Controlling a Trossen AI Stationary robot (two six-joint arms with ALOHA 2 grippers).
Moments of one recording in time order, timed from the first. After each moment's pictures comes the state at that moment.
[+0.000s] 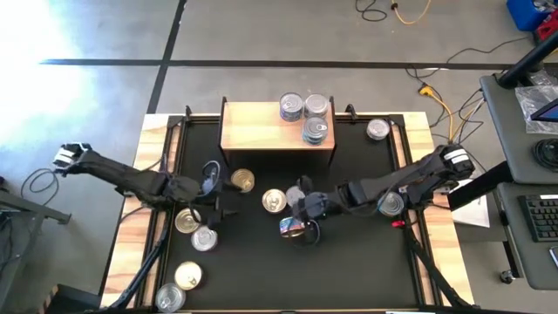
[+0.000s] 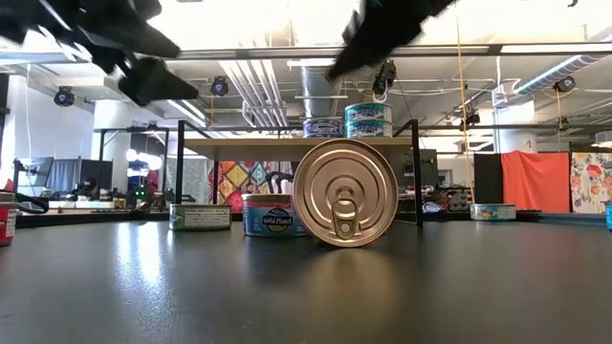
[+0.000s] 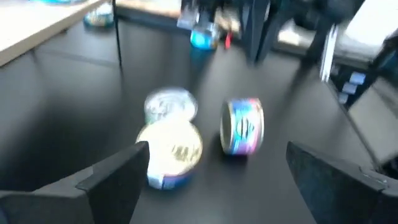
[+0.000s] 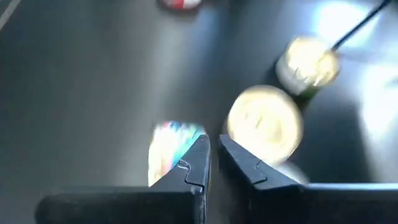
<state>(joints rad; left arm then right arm) -0.27 0.88 0.43 0.08 -0.28 -0.32 0.26 1.64 1.19 -0.35 0.18 -0.01</state>
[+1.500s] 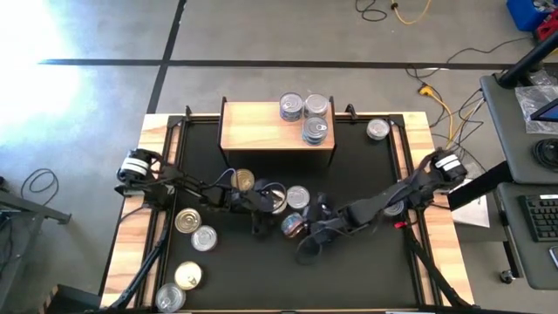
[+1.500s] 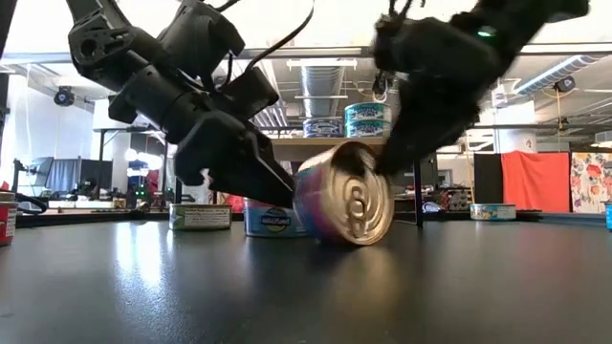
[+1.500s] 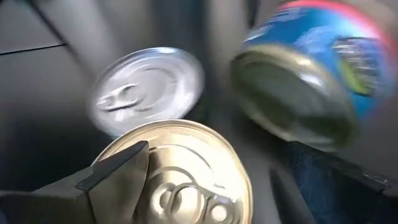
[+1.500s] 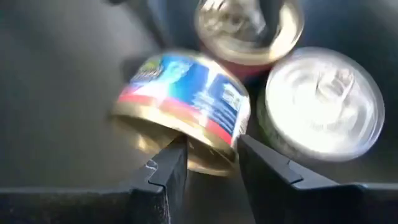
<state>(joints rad) -0.15 1.78 0.69 0.50 -0.16 0.04 0.36 1.73 1.00 -0.22 0.43 0.60</state>
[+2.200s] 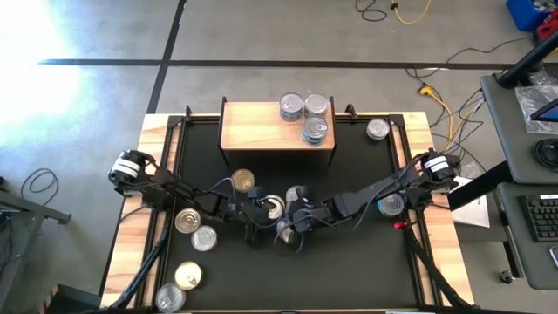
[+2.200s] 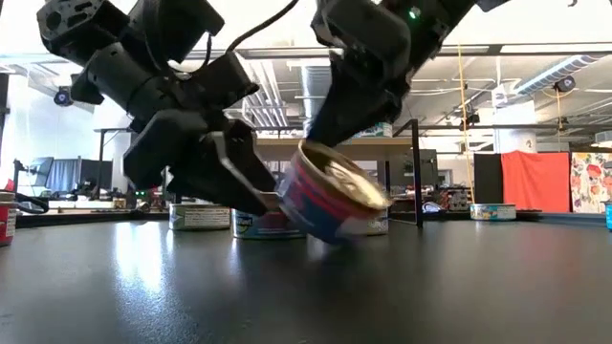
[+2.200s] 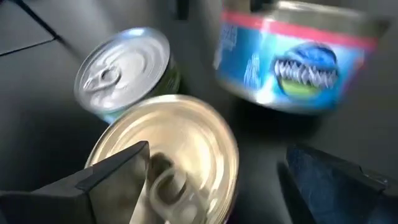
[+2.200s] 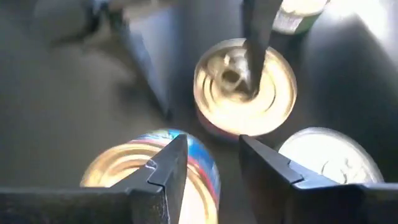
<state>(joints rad) -0.25 1.71 0.68 0.33 -0.30 0.06 0.29 1.82 1.19 -0.26 0.35 0.40</state>
